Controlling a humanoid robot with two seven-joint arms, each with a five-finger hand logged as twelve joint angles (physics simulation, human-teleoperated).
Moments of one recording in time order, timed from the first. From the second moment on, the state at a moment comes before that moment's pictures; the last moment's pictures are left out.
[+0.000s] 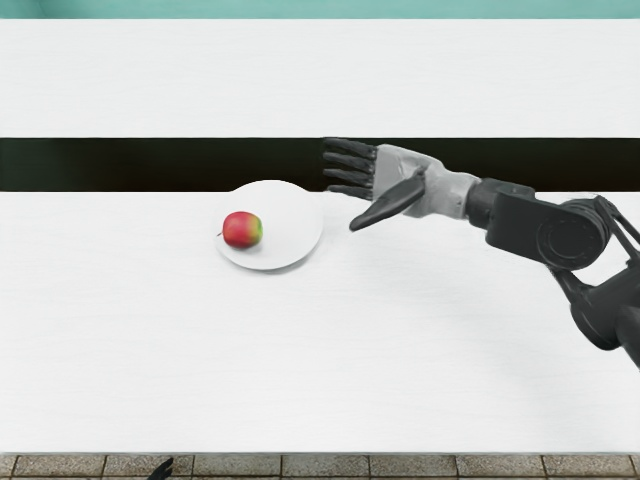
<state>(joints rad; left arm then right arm) -0.07 0.00 0.09 -0.23 0.10 0.01 -0.61 0.61 -0.18 1.18 1.15 -0.44 0.45 -0.56</state>
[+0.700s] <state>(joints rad) -0.07 0.00 0.09 -0.23 0.10 0.01 -0.61 0.41 -0.33 1.45 1.15 -0.17 0.54 -0.55</state>
